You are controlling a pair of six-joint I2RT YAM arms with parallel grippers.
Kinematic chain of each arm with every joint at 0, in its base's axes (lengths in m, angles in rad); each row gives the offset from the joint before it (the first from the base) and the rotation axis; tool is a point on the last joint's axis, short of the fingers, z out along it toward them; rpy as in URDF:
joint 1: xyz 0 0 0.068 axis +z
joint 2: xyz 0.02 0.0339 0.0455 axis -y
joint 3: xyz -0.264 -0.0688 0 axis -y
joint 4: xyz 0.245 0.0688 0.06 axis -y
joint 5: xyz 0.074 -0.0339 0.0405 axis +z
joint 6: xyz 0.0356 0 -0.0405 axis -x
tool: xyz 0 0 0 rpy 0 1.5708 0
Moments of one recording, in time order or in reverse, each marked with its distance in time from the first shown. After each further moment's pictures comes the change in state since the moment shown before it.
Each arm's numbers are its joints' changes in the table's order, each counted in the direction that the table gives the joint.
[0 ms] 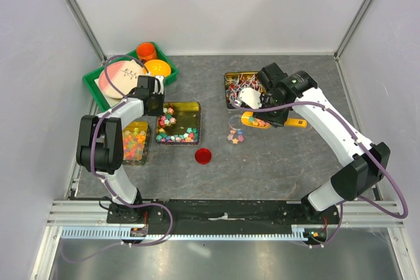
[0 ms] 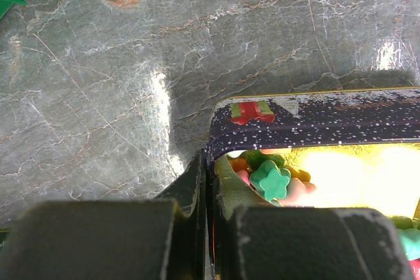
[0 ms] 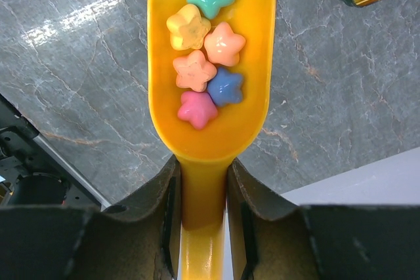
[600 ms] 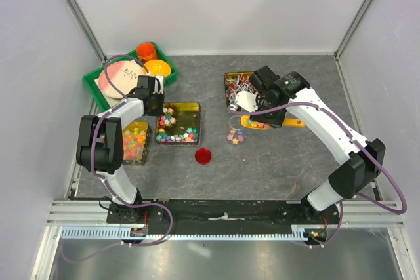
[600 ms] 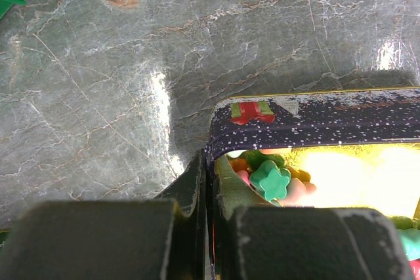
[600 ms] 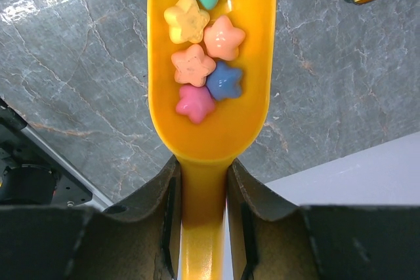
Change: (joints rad) left arm 0.000 -0.001 0.000 0.000 0.000 0.000; right arm 0.058 -0.028 0.011 -0.022 -0.080 -0.013
